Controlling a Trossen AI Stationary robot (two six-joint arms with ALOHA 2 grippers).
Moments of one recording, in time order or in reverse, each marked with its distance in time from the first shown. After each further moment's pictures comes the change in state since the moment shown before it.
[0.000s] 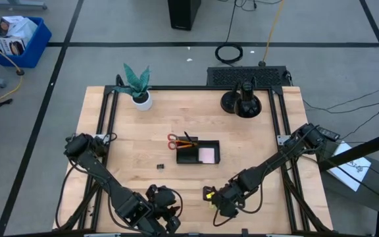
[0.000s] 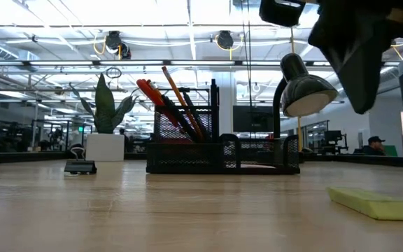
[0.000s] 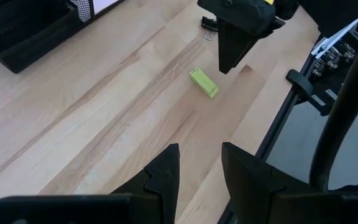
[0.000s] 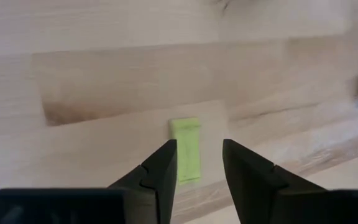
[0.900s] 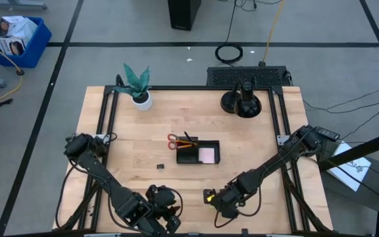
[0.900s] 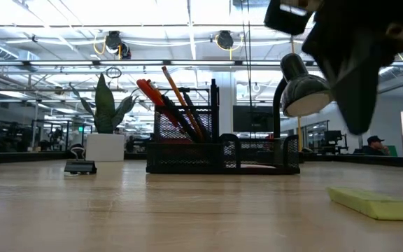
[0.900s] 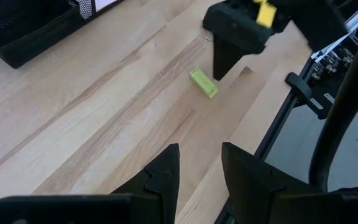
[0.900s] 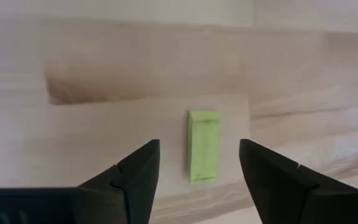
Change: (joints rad) left arm 0.000 0.000 0.000 0.000 0.000 -0.027; right arm 0.011 0.039 -0.001 -0.014 0.028 -0.090
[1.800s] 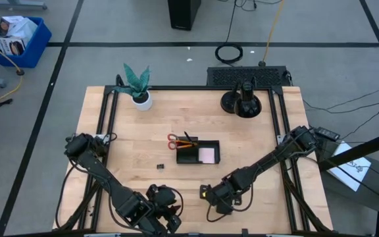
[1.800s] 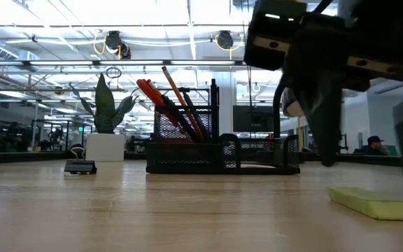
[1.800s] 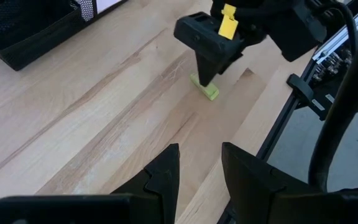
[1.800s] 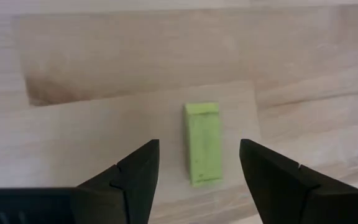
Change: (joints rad) left arm 0.006 0.000 0.000 -0.001 0.000 0.004; right arm -0.064 0.047 0.006 0.023 -0.083 0.045
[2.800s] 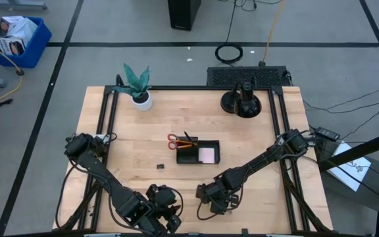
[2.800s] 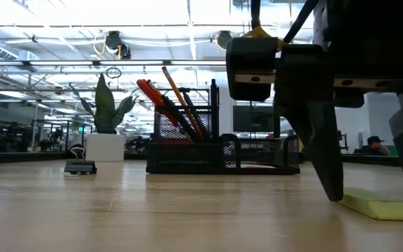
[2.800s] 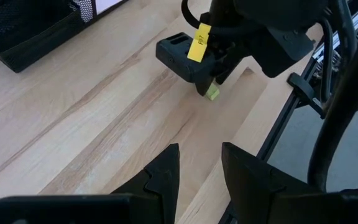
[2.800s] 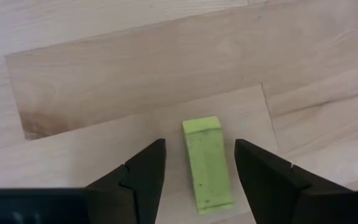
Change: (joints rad) left arm 0.000 0.000 0.000 0.000 0.001 0.011; right arm -0.039 0.109 0.096 -0.096 -0.111 0.078
